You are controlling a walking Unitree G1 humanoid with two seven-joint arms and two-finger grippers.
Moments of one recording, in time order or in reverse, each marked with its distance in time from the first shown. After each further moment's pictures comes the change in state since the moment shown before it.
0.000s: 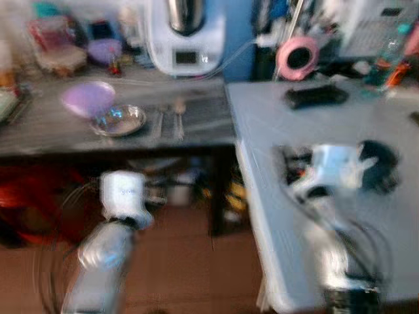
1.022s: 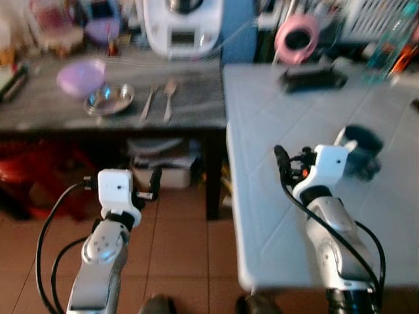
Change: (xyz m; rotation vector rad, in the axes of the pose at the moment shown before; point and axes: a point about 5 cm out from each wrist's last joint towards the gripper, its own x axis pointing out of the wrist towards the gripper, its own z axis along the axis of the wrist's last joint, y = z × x) left arm 0.005 0.007 -0.001 0.000 0.024 0.092; right arm -0.003 -0.009 -0.002 0.000 0.016 -0.037
